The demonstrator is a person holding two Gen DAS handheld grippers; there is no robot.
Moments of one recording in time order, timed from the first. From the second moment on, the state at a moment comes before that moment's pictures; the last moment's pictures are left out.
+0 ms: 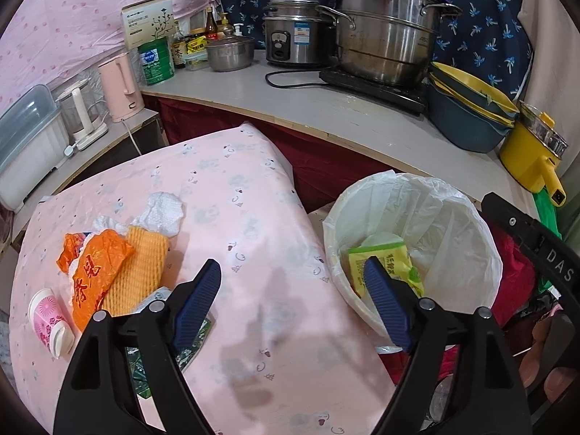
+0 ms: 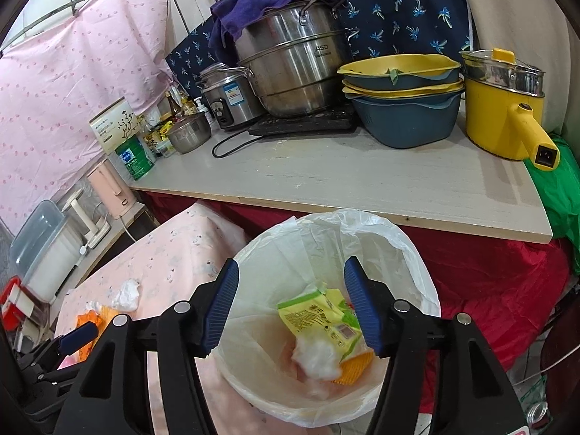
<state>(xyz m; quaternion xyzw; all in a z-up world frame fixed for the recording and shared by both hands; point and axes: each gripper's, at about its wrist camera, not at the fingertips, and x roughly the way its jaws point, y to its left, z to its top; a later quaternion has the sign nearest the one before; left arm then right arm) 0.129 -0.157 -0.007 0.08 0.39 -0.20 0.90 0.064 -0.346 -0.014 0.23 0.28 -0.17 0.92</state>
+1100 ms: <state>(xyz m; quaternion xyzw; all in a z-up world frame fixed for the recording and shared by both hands) 0.129 0.101 -0.026 -0.06 0.43 0.01 0.90 0.087 -0.141 -0.014 0.15 0.34 -0.02 0.93</state>
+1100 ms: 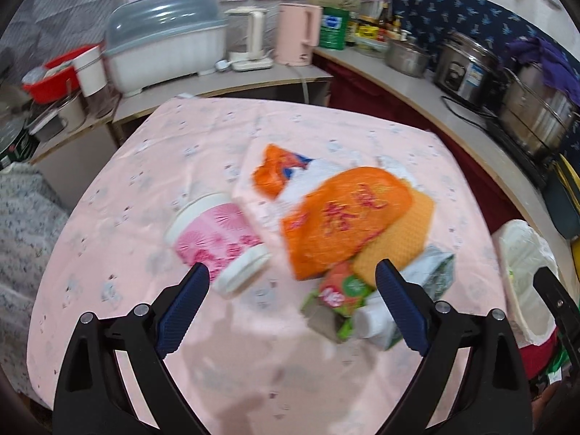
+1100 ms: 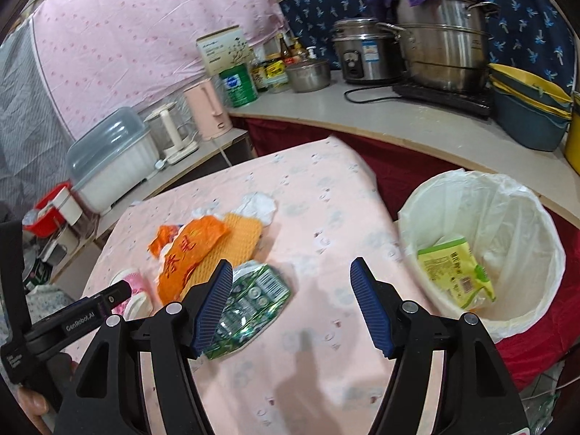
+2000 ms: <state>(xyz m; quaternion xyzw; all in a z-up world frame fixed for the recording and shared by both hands) 0.178 0.183 -0.083 -0.15 0.48 0.07 0.86 0.141 -0.048 -0.071 0.11 0.42 0.01 0.90</state>
